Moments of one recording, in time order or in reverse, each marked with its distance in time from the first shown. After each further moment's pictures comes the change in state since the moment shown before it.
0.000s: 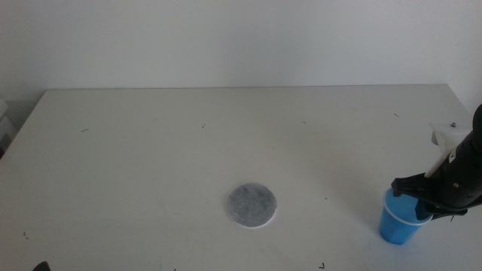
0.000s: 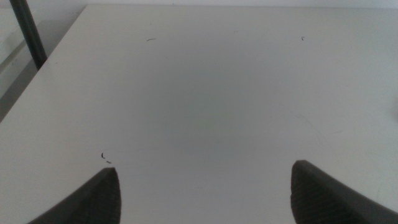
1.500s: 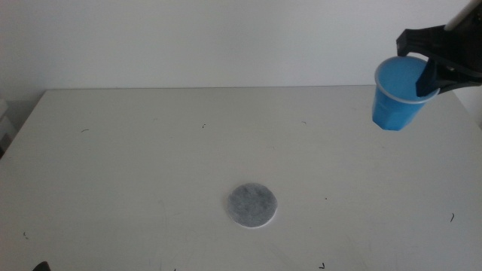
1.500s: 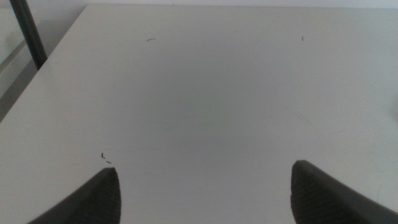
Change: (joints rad) left arm 0.000 0.000 0.000 0.000 0.000 0.000; right arm 0.119 -0.117 -0.643 0.004 0.491 0.108
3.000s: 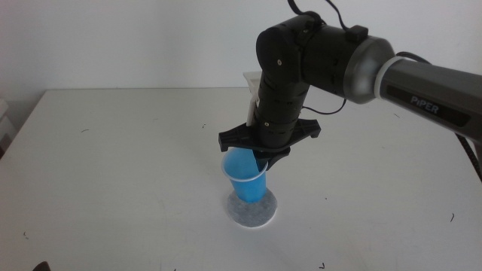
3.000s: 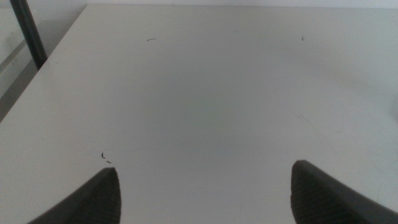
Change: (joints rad) left arm 0.000 0.000 0.000 0.000 0.000 0.000; right arm 0.398 0.587 -0.275 0.000 -0.074 0.080
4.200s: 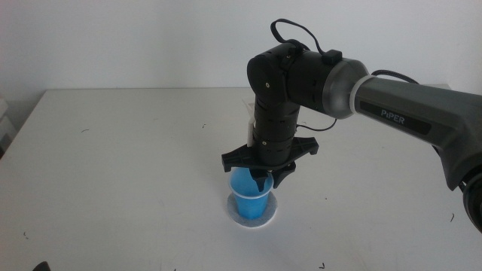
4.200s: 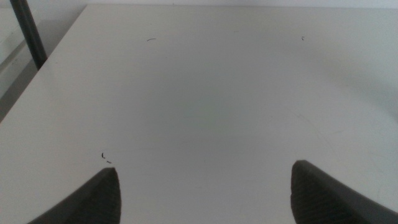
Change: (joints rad) left arm 0.000 0.000 0.000 0.000 0.000 0.000; right arm 0.000 0.087 0.000 -0.012 0.033 -0.004
